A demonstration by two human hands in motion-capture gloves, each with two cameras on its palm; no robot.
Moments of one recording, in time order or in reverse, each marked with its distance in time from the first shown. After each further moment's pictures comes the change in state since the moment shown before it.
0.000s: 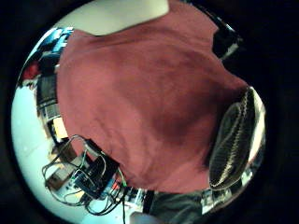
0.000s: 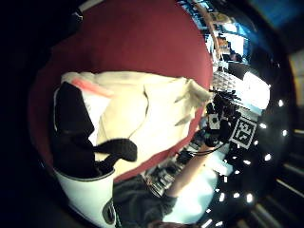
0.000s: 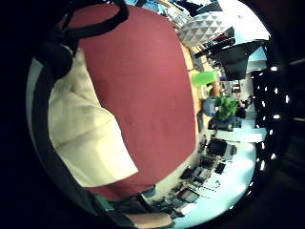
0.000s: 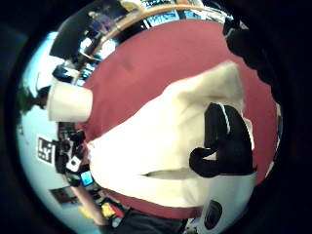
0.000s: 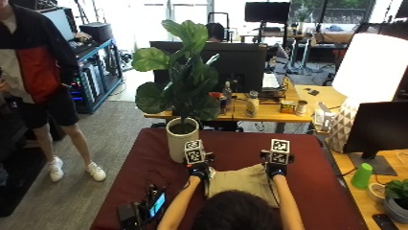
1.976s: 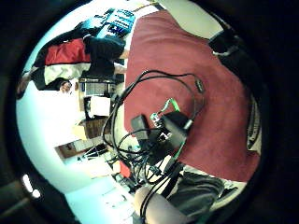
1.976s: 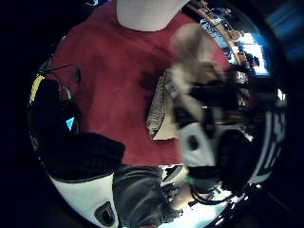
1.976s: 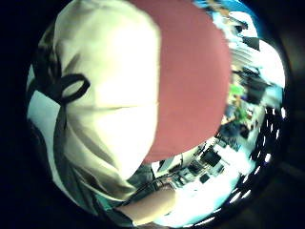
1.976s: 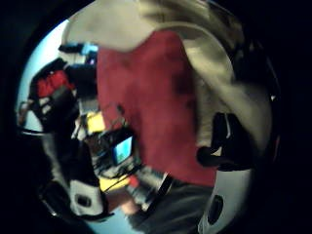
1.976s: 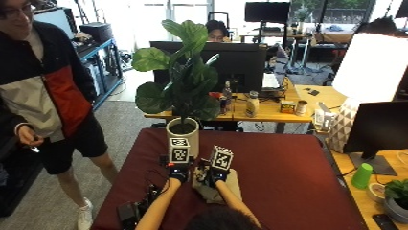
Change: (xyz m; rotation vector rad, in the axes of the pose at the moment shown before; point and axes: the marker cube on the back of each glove) left arm -0.085 0.025 -0.038 0.040 -0.285 -0.197; right arm -0.234 0.126 -0.009 -0.512 -0.183 -0.240
